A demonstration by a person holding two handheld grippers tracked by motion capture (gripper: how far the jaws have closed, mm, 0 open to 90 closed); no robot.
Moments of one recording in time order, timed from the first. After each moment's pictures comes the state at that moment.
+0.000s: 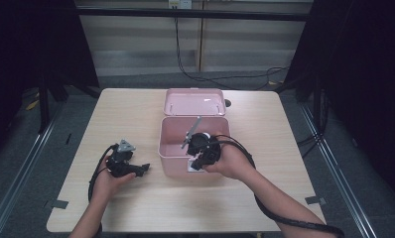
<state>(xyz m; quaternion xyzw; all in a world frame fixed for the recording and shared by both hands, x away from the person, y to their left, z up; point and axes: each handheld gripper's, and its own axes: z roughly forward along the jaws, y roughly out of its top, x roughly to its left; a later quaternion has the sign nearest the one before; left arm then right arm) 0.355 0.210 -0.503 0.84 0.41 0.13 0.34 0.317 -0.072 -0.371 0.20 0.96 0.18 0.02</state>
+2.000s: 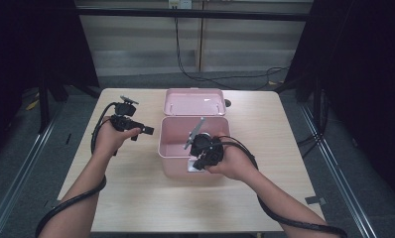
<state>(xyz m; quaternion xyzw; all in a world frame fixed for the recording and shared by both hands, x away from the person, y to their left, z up) 0.440 0.186 -0.400 0.82 0.48 0.04 0.31 0.314 -0.078 -0.372 0.21 0.96 0.18 0.02</state>
